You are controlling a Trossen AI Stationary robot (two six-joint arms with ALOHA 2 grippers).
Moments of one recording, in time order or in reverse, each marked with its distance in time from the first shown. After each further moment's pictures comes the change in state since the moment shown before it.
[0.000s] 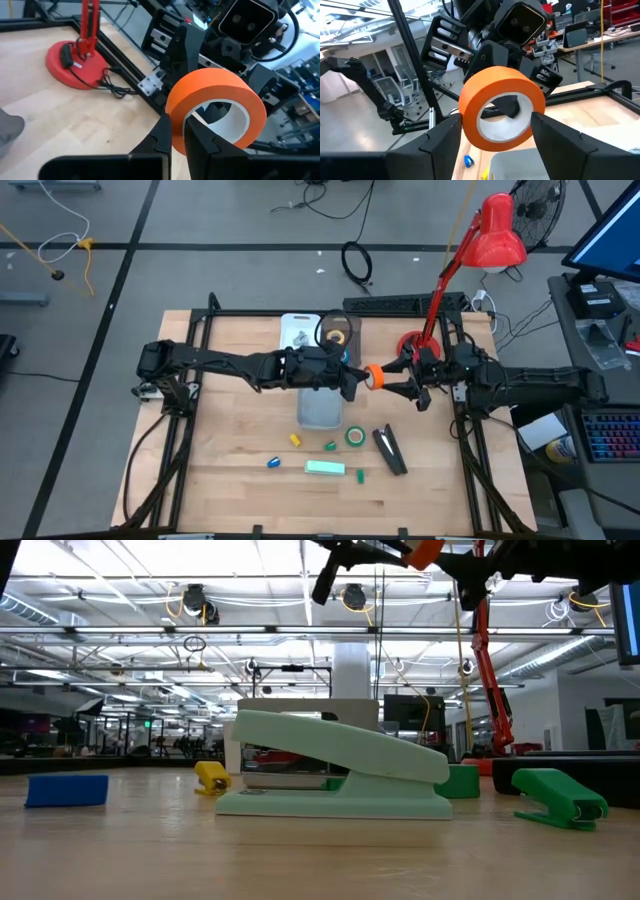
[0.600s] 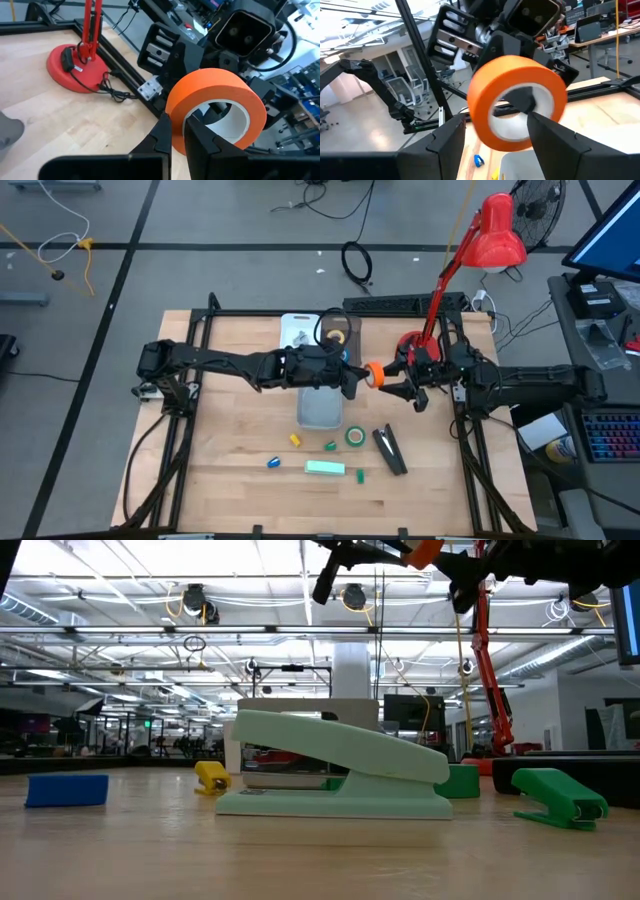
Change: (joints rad) left arm 0.009 -0.001 0.000 0.013 -0.013 -0.011; right arm -0.001 0.062 0.000 0.073 -0.055 0.043
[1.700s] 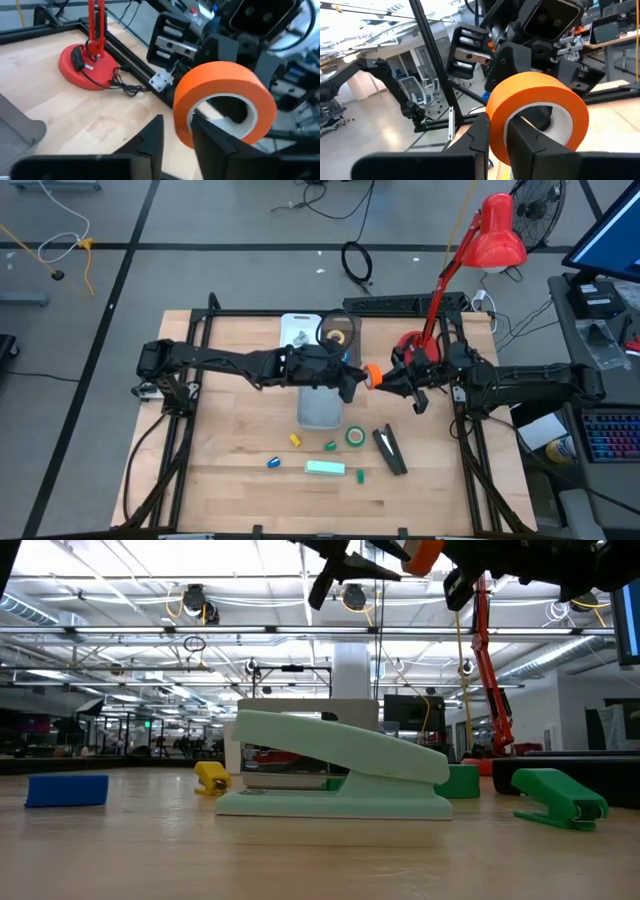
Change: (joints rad) left arm 0.006 -0.001 0.002 -0.085 0.030 0.105; right arm 0.000 0.045 0.000 0.083 -0.056 0.012
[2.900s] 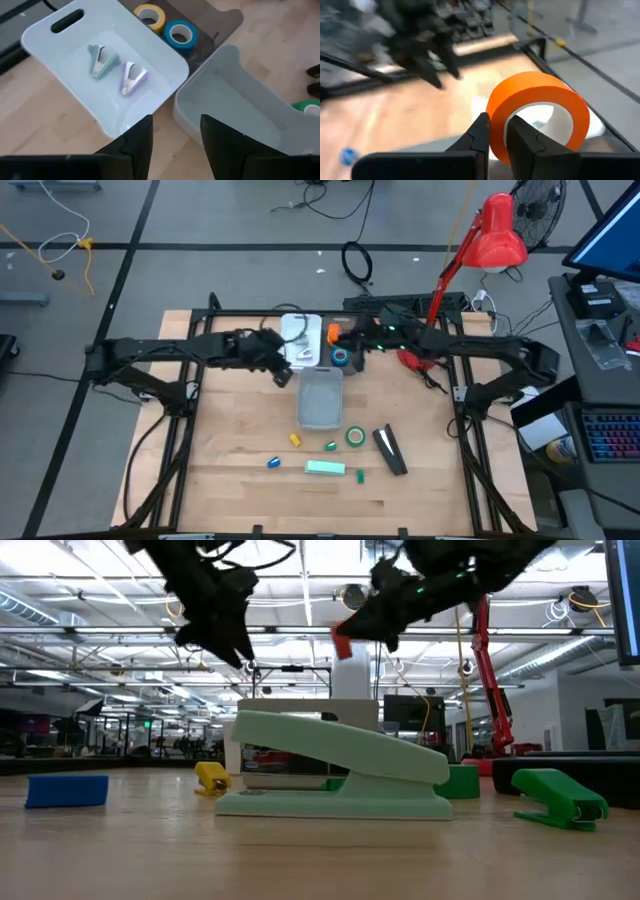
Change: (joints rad) left arm 0.209 -0.441 -0.448 -0.523 -0.035 0.199; right arm -0.236 0.572 0.474 -0.334 0.151 -0.269
